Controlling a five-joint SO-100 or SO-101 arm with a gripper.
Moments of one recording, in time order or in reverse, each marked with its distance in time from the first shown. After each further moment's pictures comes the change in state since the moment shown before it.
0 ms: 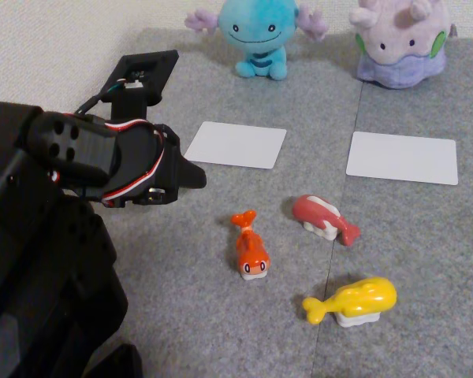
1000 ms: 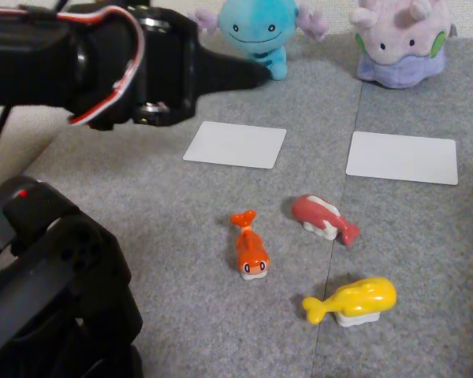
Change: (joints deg) arm 24.4 -5.2 -27.2 4.2 -2.2
